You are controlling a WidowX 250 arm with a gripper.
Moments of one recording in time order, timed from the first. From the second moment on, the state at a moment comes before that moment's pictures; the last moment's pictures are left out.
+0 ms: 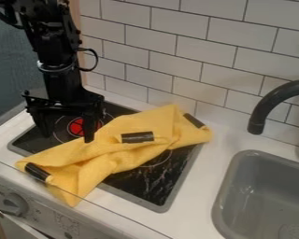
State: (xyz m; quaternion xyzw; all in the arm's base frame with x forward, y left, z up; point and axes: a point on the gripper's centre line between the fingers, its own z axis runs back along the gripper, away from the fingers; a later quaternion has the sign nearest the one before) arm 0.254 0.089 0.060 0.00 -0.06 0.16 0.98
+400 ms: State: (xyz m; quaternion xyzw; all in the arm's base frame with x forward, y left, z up) arm 0.253 0.073 0.053 0.00 -0.04 0.14 0.99
